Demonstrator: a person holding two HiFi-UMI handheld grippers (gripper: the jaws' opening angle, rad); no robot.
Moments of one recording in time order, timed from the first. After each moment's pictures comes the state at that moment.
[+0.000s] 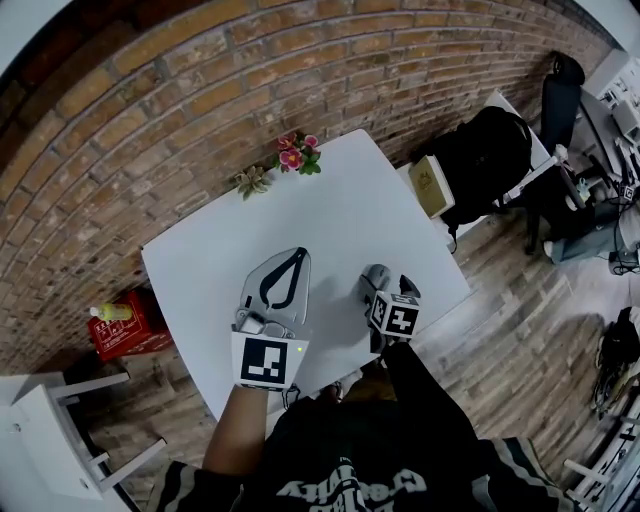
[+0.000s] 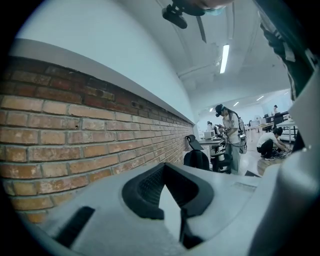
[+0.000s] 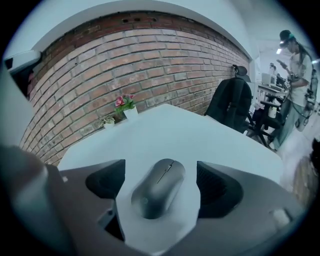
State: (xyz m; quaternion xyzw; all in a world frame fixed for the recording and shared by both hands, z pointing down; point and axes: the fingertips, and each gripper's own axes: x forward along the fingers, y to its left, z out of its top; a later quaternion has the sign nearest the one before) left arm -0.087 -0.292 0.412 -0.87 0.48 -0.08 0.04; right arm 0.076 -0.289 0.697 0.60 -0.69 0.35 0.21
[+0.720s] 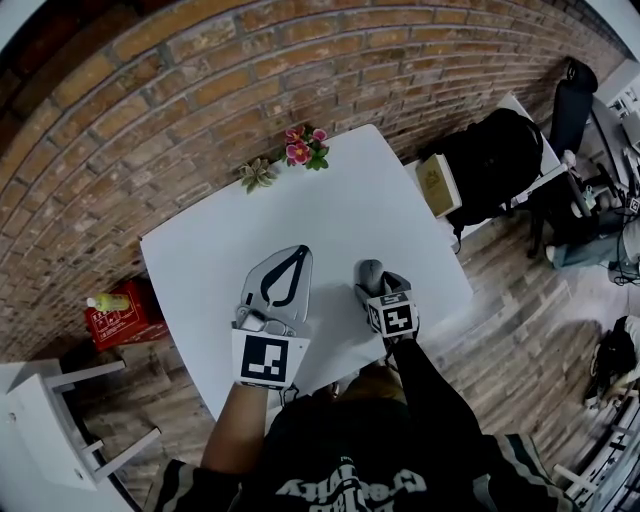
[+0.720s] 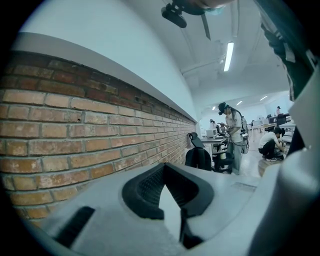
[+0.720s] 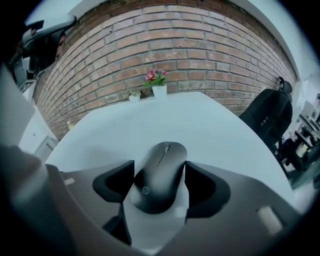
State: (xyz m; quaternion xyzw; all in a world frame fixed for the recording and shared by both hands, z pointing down) left arm -0.098 -0.306 0.426 -0.87 0.49 -0.09 0.02; right arm 0.038 -0.288 0.730 0.45 -0.78 0.29 0.33
